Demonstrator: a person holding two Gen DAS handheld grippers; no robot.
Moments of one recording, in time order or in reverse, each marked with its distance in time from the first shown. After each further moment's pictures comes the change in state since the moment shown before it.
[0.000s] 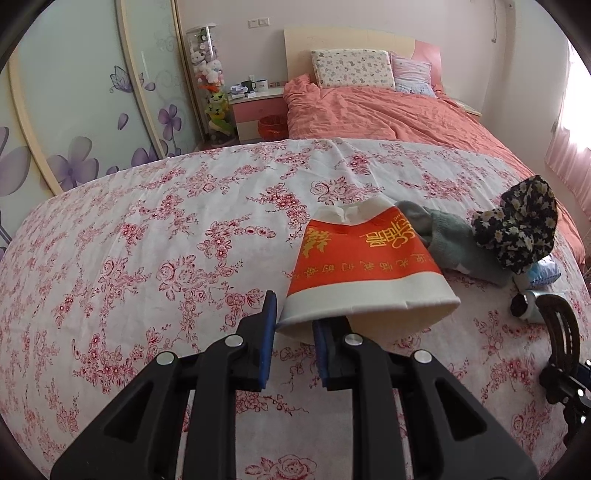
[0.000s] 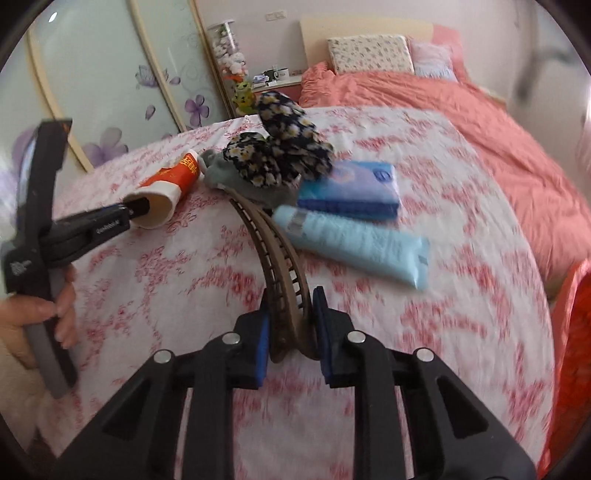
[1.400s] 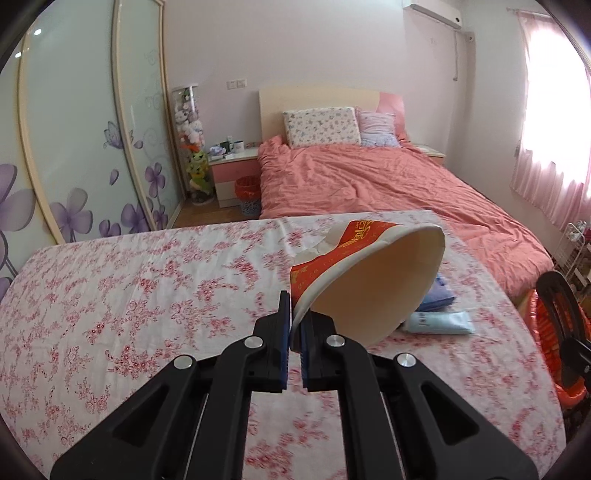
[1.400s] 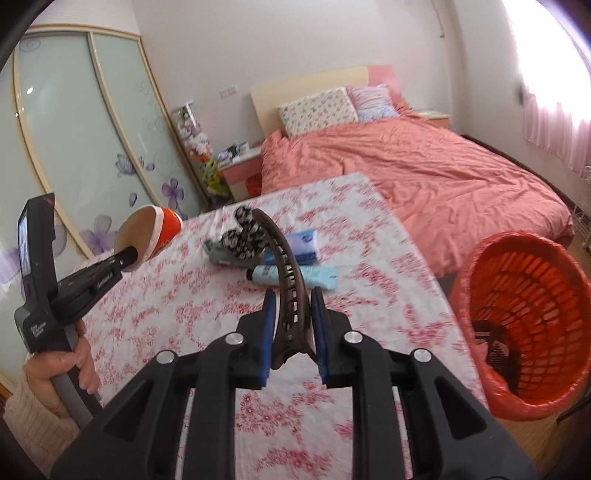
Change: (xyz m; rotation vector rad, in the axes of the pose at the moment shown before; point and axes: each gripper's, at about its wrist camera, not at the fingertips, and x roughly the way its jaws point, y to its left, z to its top) left arm -0.119 -0.040 -0.002 0.047 -0.237 -0.095; right arm -0.146 -0.014 -0.029 0.162 -0.309 -0.103
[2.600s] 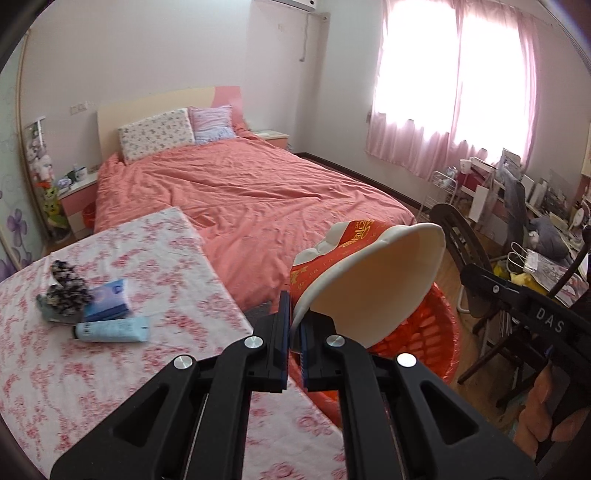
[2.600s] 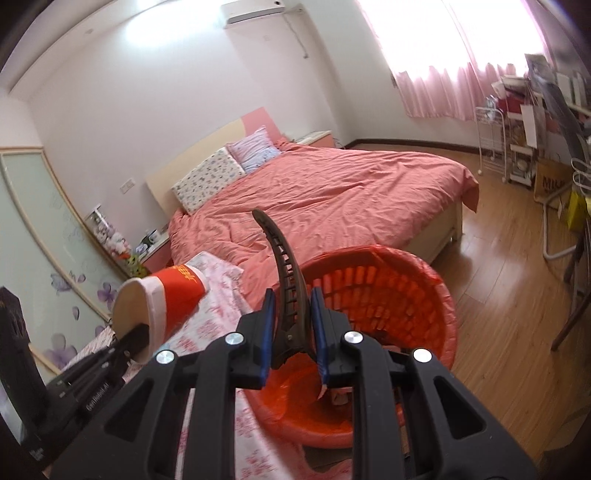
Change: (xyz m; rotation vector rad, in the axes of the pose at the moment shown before) left arm -0.031 -0.265 -0.028 0.237 0.025 -0.509; right arm -0.098 -0.249 -0.006 0.390 -0.181 -0.229
